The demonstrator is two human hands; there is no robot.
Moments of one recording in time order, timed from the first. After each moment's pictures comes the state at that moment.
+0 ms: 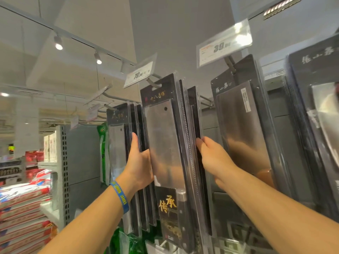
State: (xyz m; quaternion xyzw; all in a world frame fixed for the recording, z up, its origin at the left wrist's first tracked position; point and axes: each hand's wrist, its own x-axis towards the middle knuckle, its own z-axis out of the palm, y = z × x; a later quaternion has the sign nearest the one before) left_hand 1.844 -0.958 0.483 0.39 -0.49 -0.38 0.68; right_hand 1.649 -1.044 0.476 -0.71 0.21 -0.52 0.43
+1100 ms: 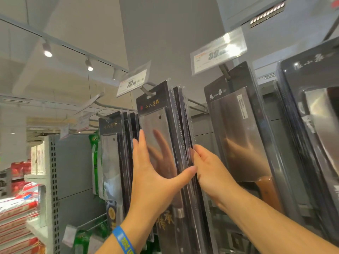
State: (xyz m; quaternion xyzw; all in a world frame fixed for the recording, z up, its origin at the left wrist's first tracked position) left_hand 1.760 -0.920 0.459 0.53 -0.56 0.18 0.62; right_hand 1.649 -1.026 0.460 -0.71 0.13 -0.54 0.42
